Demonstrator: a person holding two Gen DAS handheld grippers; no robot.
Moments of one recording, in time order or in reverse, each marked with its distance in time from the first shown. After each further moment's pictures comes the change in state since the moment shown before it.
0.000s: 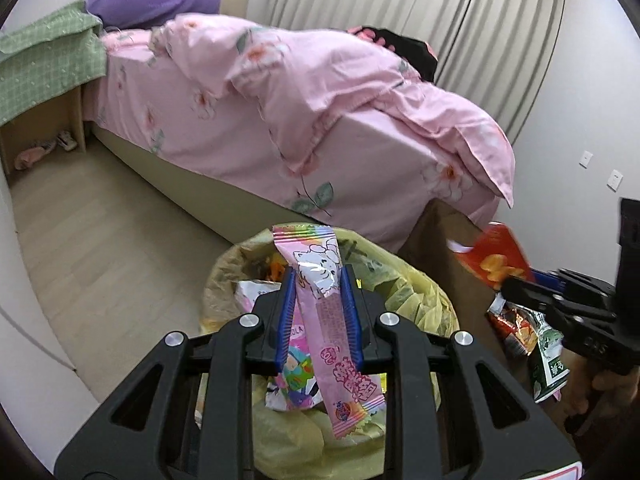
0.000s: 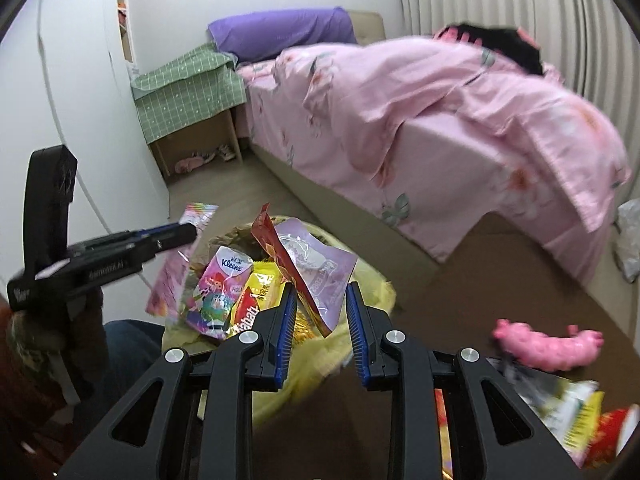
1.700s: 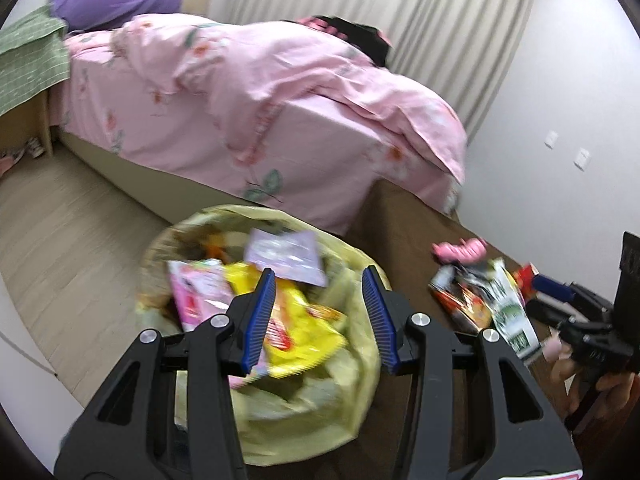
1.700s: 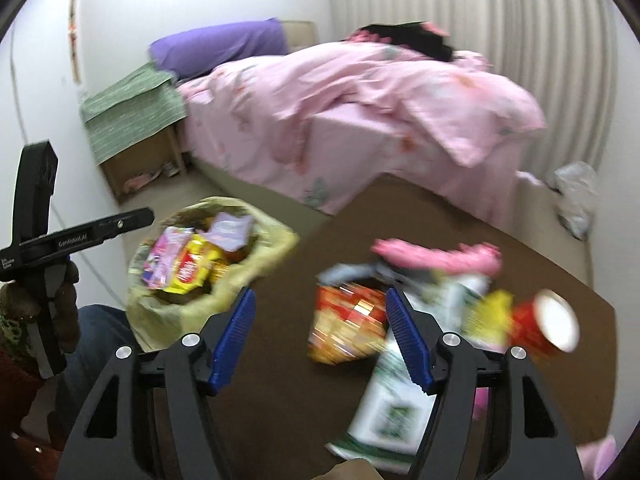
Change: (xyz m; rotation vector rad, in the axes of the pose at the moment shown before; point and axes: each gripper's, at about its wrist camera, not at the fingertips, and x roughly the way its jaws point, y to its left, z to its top) left arm -0.016 -0.060 -0.018 0.073 0.032 -0.123; right arm -0.103 -0.048 -0.074 0.127 -0.063 -0.228
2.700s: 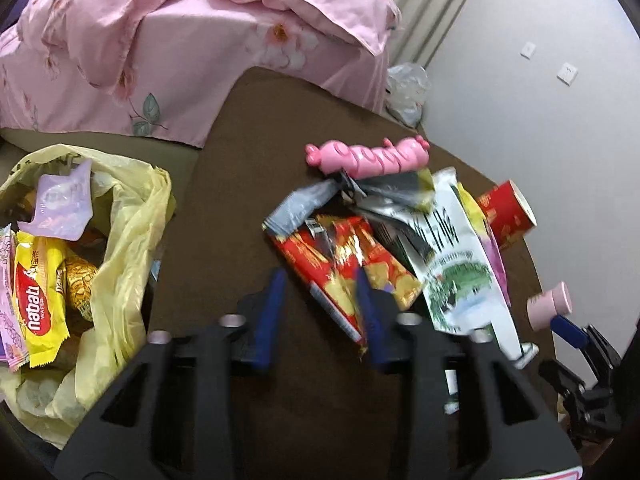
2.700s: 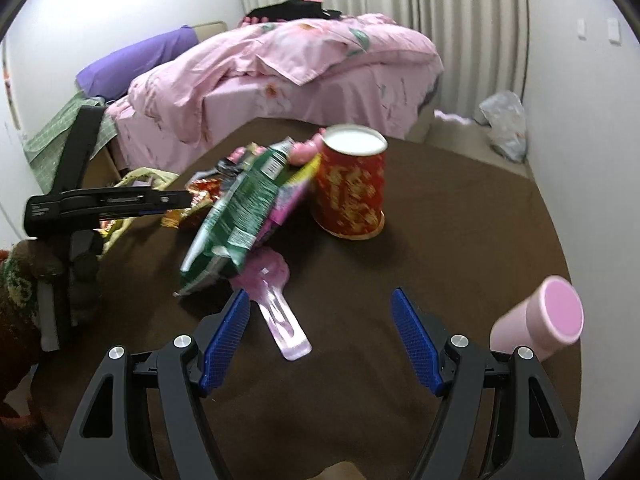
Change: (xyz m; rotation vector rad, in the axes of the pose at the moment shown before) left arm 0.127 -0.141 -0.031 0.101 0.300 -0.100; right arm -0.053 -0.107 -0.114 0.225 0.063 -0.157
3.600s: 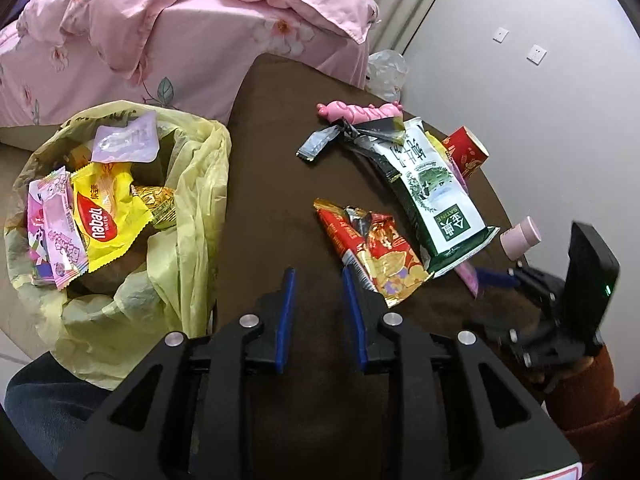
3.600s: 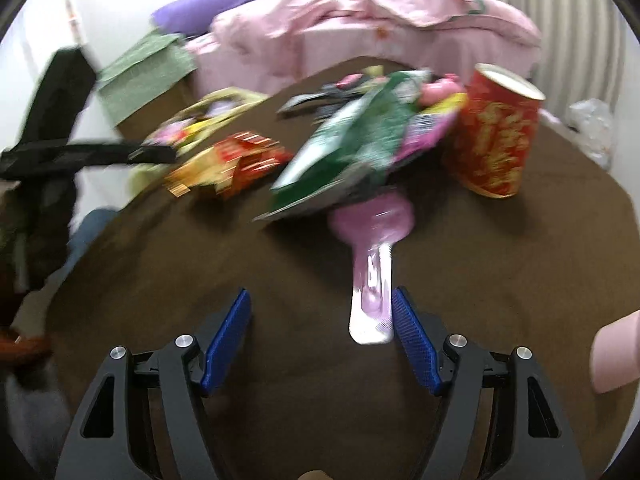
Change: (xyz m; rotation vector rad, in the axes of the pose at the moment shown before) left arm -0.077 0.030 -0.061 0.050 0.026 -0.056; right arm 0.032 0.049 -0.024 -0.230 0.153 0.275
